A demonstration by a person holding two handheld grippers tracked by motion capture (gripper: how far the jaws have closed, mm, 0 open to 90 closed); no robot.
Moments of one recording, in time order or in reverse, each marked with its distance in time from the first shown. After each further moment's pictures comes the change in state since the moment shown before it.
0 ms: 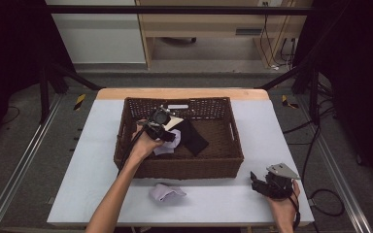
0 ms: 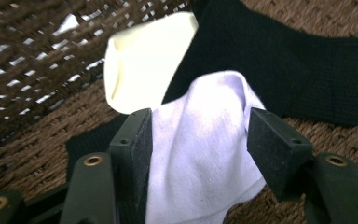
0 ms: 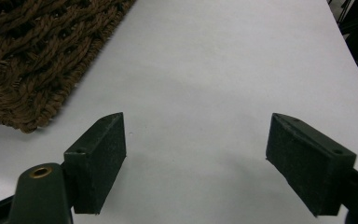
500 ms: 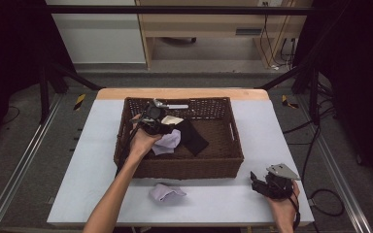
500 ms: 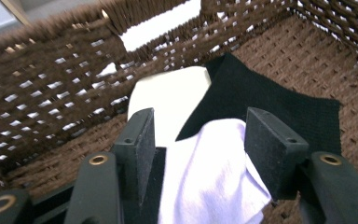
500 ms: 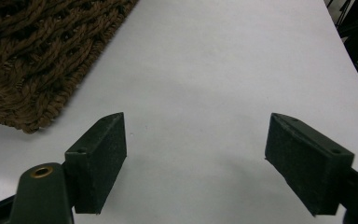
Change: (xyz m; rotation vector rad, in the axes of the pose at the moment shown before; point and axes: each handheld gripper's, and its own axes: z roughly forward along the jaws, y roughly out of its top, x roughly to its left) left arm 0.011 0.002 -0.020 -0.179 0.003 -0.092; right arm 0.001 0.000 -0.001 -0.008 -0.002 -0.003
